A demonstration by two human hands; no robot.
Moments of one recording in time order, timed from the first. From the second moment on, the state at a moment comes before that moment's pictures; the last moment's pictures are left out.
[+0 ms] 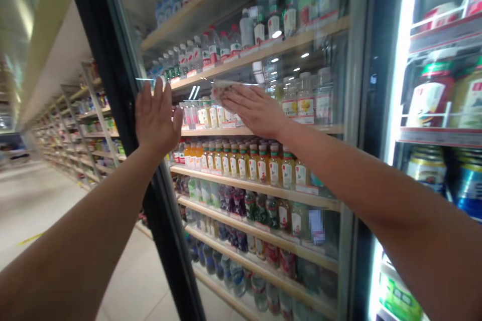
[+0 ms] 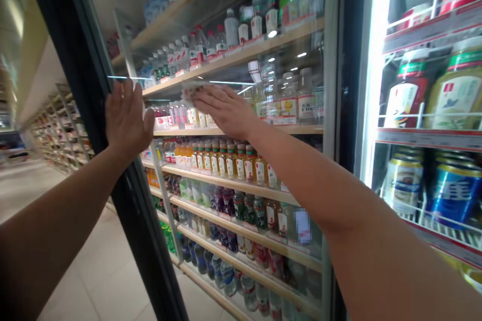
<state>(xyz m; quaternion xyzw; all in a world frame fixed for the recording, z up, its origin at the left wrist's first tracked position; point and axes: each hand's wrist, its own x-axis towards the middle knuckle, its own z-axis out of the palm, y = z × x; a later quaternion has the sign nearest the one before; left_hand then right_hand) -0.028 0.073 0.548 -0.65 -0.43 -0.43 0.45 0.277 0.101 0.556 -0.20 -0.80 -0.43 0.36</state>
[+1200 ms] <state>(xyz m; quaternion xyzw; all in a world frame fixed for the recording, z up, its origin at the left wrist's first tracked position) -0.025 0.070 0.548 -0.66 -0.43 -0.44 0.43 0.351 0.114 0.546 -0.23 -0.76 -0.45 0.41</state>
